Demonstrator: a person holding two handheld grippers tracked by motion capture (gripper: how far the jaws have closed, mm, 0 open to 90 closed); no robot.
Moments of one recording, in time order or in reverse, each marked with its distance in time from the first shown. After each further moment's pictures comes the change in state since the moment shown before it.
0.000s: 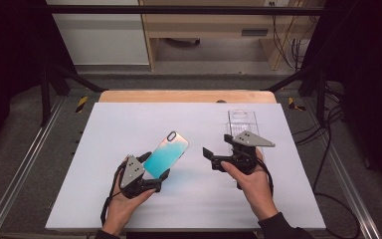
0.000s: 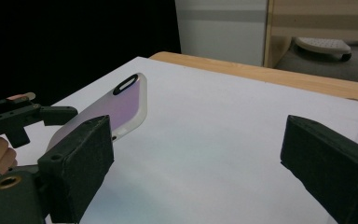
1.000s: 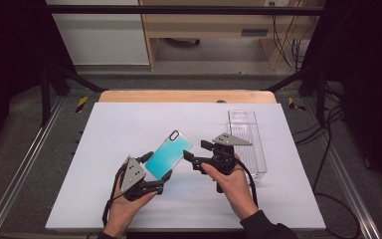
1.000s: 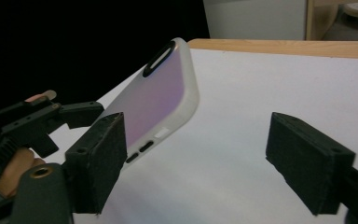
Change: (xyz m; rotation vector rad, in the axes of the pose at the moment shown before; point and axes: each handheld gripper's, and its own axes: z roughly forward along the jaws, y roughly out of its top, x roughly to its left) left arm -0.011 0.009 -0.005 -0.060 -0.008 0.026; right arm 0.027 -0.011 0.041 0.041 0.124 0.121
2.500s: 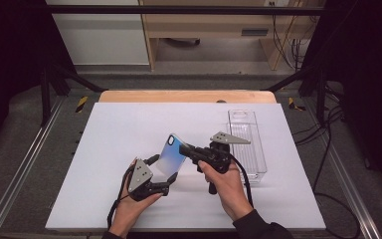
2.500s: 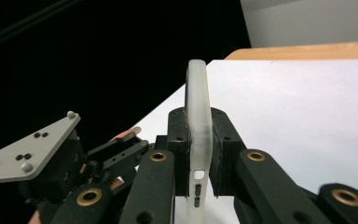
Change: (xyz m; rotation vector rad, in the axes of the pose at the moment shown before) left arm -0.006 -0.017 0.018 0.019 -0.035 -0.025; right arm 0.015 0.009 0.001 -0.046 0.161 0.075
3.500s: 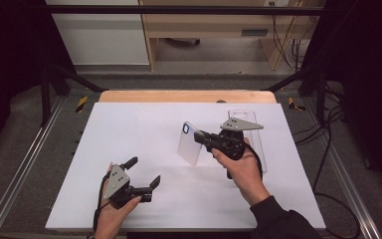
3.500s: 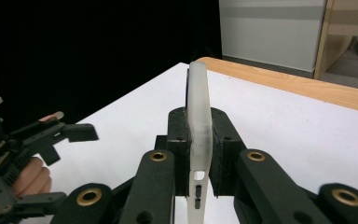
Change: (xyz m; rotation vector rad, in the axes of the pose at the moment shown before) left arm 0.016 -0.007 -0.052 -0.076 0.085 -0.094; right arm -0.018 0.040 -0.025 0.053 -0.099 -0.196
